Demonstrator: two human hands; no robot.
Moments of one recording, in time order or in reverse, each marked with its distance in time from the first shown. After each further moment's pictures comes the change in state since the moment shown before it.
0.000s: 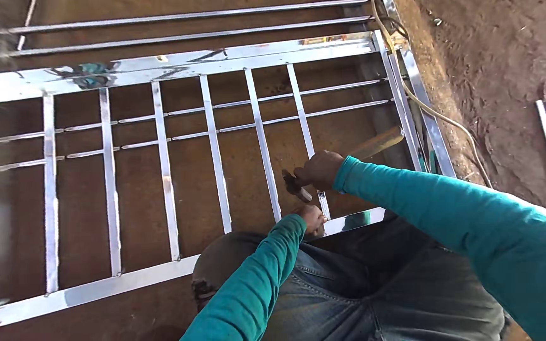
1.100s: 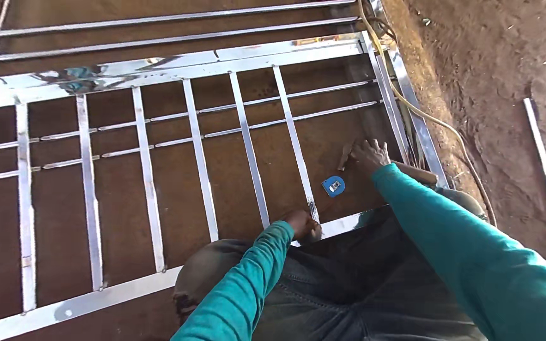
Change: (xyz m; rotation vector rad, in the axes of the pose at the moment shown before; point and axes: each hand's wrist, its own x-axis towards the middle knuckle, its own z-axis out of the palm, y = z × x) left_hand 0.006 -0.007 0.001 -0.016 0.008 0.016; right_hand -0.062 0.115 0.142 0.264 0.397 0.738
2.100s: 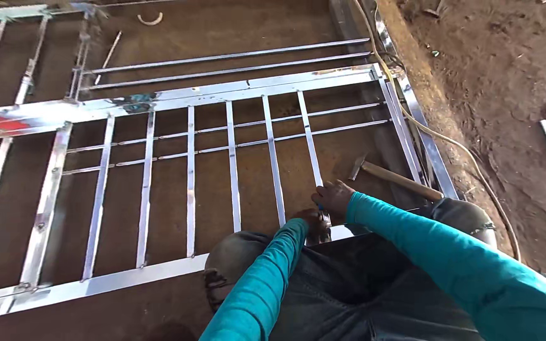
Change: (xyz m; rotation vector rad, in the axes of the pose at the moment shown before) left_hand -0.003 0.001 0.002 -0.004 0.152 -0.129; right_hand -0.048 -0.137 -0.030 -0.092 -0.216 -0.684
